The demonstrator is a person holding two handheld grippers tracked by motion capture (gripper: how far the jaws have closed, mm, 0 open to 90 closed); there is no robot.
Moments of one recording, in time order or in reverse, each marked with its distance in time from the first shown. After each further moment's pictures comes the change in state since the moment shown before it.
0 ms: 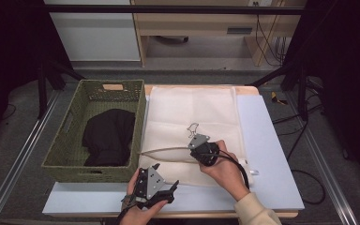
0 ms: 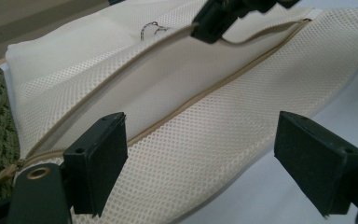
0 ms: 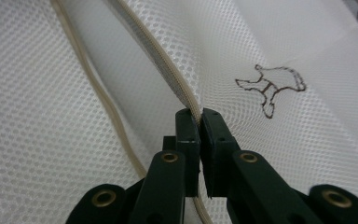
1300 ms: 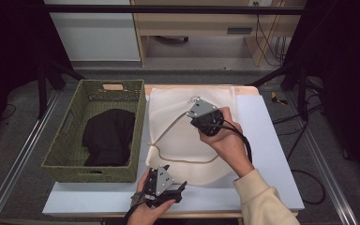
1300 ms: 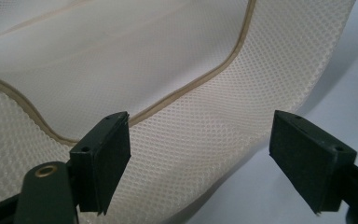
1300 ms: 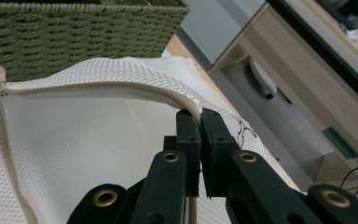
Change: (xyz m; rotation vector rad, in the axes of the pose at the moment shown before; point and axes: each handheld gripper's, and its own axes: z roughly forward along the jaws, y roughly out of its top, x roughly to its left) left arm -0.010 0.003 0.021 0.012 -0.066 -0.018; right arm -0.050 0.073 -0.060 -0.233 -0.182 -0.062
